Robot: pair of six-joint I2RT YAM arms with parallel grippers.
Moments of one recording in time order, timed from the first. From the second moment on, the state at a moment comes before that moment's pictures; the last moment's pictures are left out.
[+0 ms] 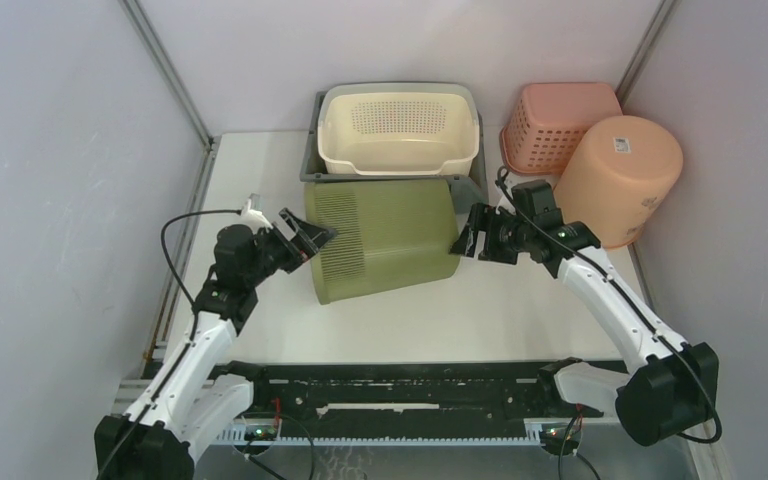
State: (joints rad) left arm -0.20 0.84 0.55 -0.04 0.36 -0.86; right arm 0.33 1.17 0.99 -0.66 -0.35 0.49
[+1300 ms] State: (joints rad) left arm -0.19 0.81 0.47 0.23 0.45 -0.94; right arm 0.19 1.26 1.04 -0.52 -0.47 0.51
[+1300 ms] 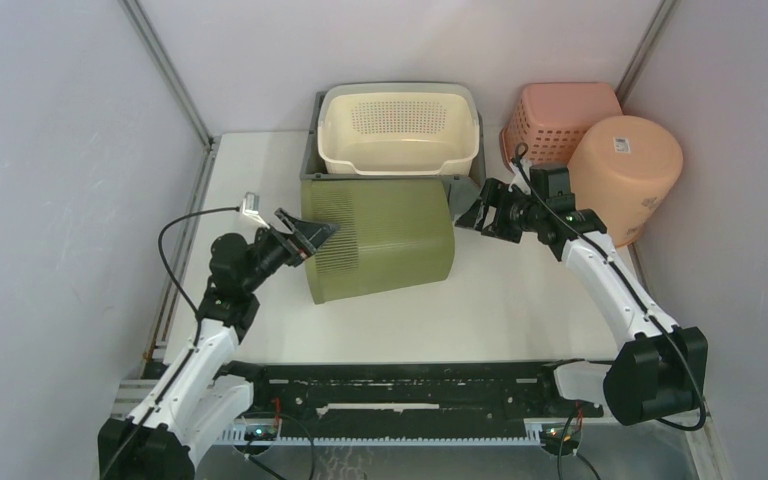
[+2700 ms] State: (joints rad) left arm -0.34 0.89 0.49 0.29 0.51 -1.00; right arm 0.27 1.11 0.93 -0.40 -0.50 0.59
